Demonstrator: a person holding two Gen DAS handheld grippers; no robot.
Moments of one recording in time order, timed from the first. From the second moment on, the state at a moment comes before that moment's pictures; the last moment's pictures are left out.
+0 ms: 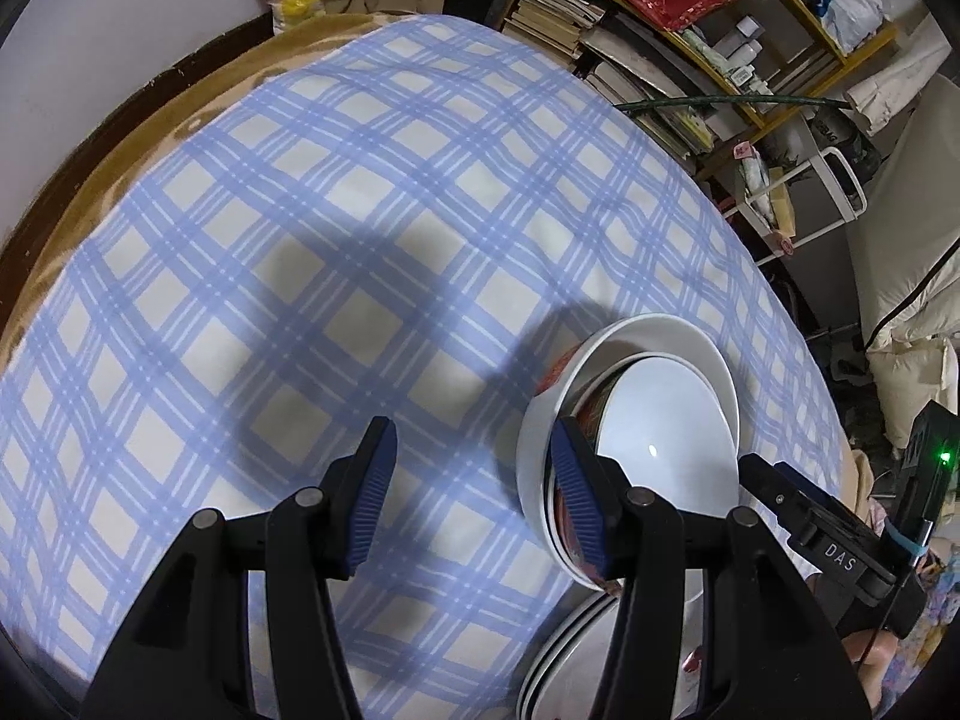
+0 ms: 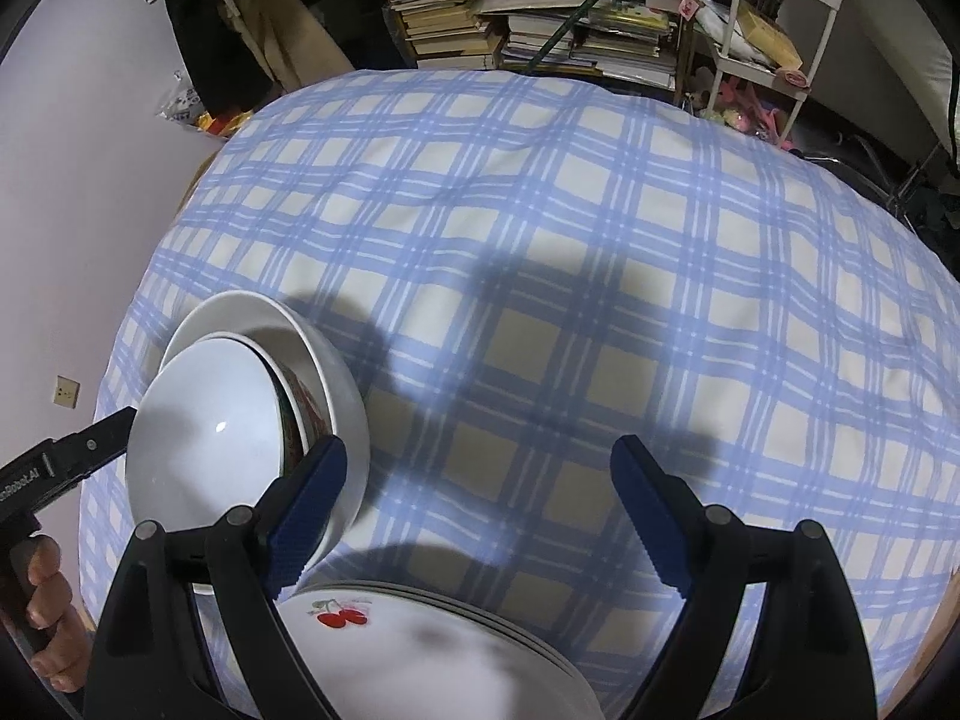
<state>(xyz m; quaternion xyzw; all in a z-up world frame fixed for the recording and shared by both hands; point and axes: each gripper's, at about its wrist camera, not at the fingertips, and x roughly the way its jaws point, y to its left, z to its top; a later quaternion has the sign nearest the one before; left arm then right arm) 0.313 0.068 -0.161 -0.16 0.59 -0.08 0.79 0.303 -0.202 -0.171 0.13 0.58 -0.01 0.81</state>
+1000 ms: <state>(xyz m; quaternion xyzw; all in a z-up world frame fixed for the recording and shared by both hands) 0.312 0.054 -0.163 -0.11 0.58 -0.05 0.80 0.302 -0.190 -0.178 0.12 0.60 0.01 0.79</state>
